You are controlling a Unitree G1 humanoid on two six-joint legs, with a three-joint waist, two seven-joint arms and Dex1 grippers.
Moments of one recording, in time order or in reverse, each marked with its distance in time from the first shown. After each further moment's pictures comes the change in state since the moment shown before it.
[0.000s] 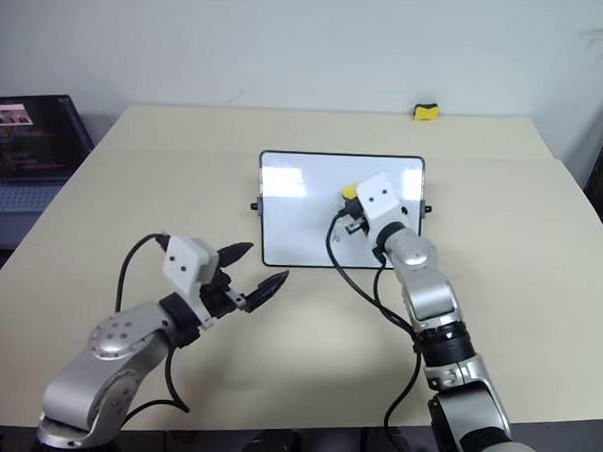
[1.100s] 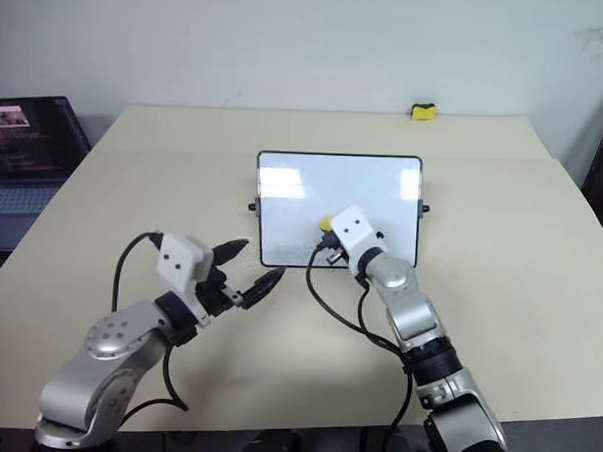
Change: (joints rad) left arm 0.004 -0.006 0.016 -0.001 -0.002 -0.001 0.016; right arm 0.081 0.042 0.119 -0.037 -0.004 0.012 0.053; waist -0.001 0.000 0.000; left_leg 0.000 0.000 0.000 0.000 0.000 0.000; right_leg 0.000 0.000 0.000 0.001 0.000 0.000
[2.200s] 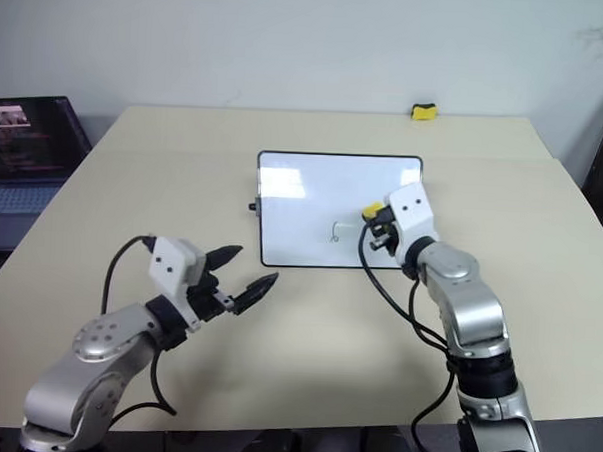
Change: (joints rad) left arm 0.027 0.043 0.054 0.001 -0.024 0.008 -0.026; right arm 0.012 -0.141 -0.172 -0.329 0.183 0.372 0.023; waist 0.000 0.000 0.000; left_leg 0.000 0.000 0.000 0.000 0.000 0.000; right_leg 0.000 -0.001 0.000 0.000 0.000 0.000
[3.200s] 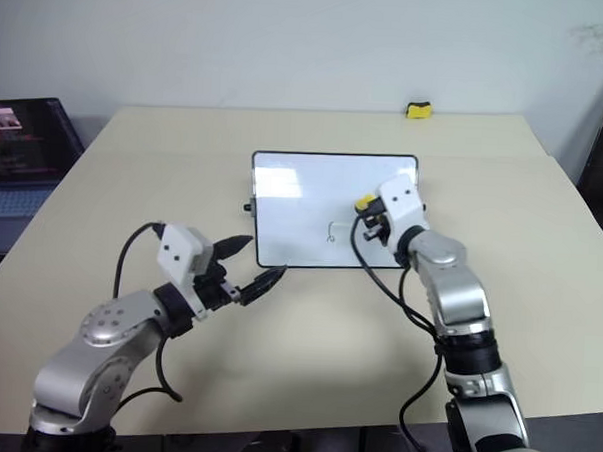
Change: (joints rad) left arm -0.067 -0.013 -0.041 0.011 -0.020 0.035 -0.022; right arm -0.015 0.020 -0.058 0.011 -0.023 0.076 0.072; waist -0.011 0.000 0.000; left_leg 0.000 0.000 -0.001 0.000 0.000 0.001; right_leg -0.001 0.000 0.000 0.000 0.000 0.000
